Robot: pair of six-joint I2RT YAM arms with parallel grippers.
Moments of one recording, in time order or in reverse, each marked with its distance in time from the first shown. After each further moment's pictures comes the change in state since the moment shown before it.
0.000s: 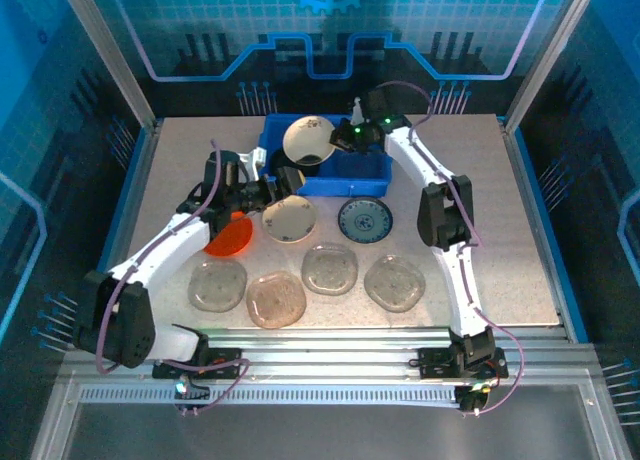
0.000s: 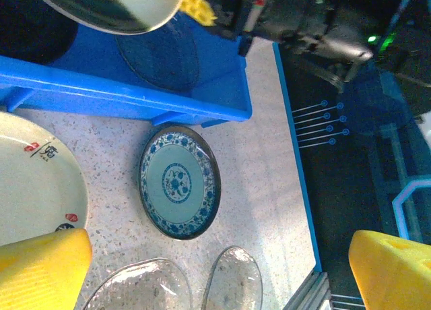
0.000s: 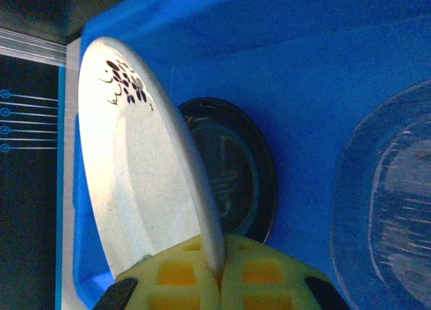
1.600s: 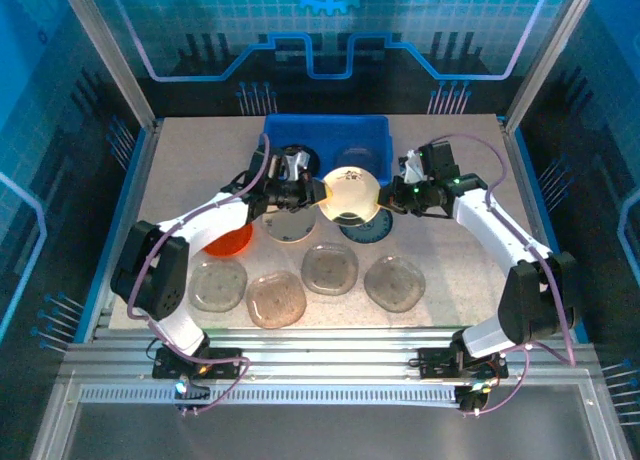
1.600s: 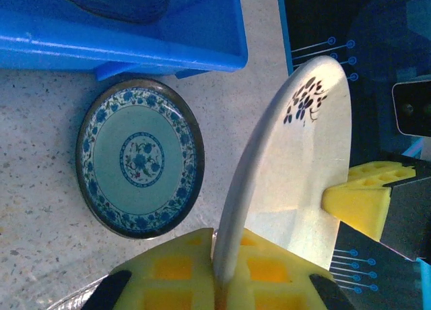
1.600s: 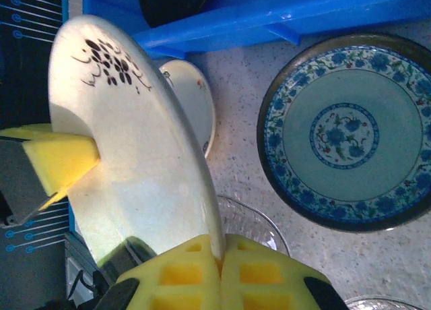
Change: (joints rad) left arm -0.148 0.316 0.164 0.054 0.076 -0.036; right arm -0.101 -0.980 -1.153 0.063 -0.122 -0.111
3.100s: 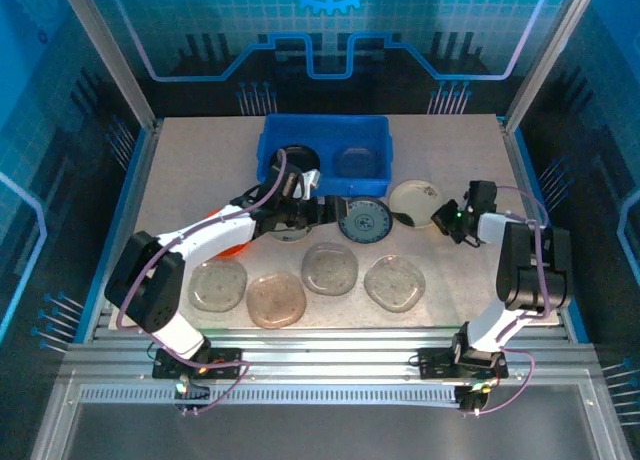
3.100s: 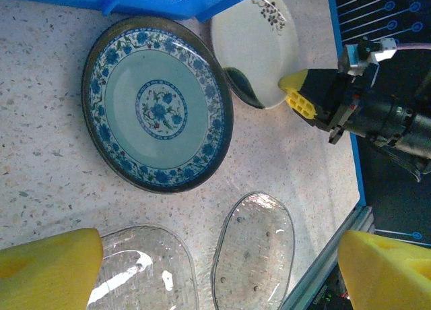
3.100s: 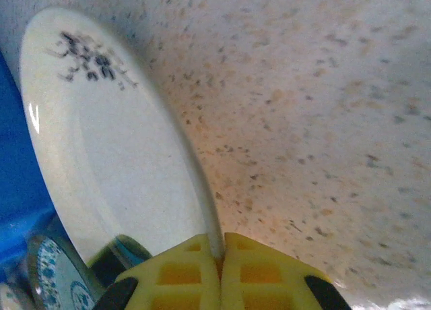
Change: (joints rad) left arm -0.135 -0.064 -0.043 -0.126 -0.180 0.081; right arm -0.415 0.177 -0.376 0.477 0.203 0.207
